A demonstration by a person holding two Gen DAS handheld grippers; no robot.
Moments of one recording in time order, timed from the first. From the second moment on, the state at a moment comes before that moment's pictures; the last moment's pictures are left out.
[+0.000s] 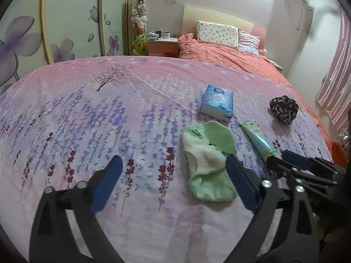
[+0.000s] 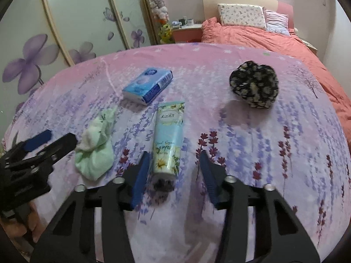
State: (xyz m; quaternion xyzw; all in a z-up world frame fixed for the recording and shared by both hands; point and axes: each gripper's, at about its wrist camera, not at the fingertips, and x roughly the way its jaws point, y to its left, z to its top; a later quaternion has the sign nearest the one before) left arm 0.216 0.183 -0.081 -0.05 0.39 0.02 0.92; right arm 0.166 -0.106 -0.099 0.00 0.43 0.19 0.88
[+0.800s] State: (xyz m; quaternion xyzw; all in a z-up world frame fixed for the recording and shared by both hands) left arm 0.249 0.143 -0.113 -0.01 0.46 0.03 0.89; right arm 0.160 -0.185 -0.104 0.03 0.42 0.12 0.90
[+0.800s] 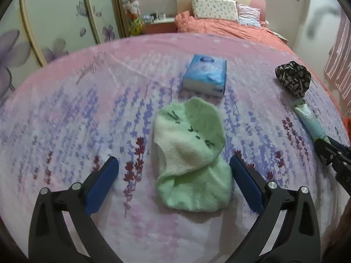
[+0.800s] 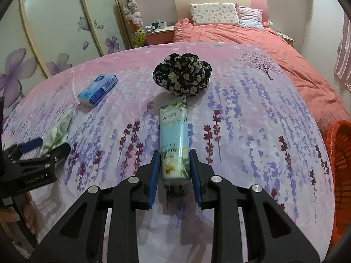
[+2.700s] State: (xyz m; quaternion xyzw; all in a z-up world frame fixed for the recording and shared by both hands) left arm 0.195 0.025 0.001 -0.01 0.35 -0.13 0.93; right arm 0.085 -0.288 -0.018 0.05 0.31 0.05 0.95
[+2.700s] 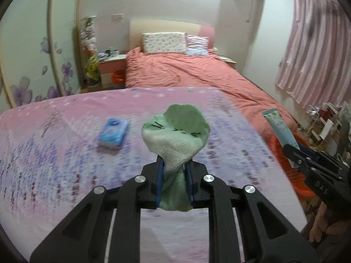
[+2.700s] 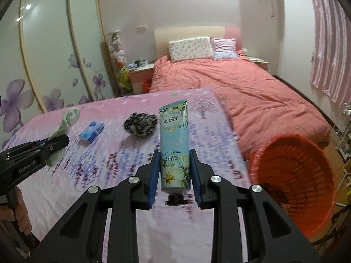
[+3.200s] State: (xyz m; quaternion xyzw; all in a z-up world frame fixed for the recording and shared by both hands) left arm 0.187 -0.124 0.007 0.01 0.35 -0.28 0.90; right arm 0.060 -0.389 -0.015 0.10 0.28 -0.05 0.95
